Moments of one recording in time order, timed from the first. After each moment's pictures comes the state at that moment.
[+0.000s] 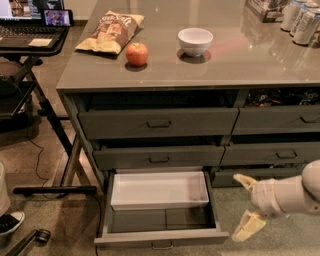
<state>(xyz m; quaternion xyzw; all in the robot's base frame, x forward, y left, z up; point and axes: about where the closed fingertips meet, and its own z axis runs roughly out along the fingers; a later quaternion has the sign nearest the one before) 0.409 -0.231 0.604 -0.58 0.75 0.16 0.28</state>
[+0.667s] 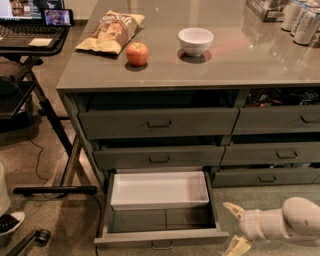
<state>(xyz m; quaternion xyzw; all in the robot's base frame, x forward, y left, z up) 0.389 -0.230 0.452 -0.56 0.74 0.24 0.30</state>
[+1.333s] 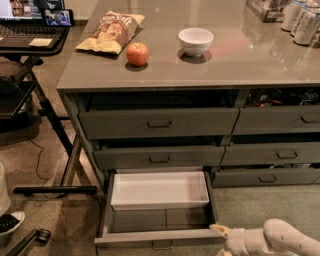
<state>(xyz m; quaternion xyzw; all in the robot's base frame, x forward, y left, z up) 0.378 -0.212 0.312 -0.54 0.73 0.29 0.31</state>
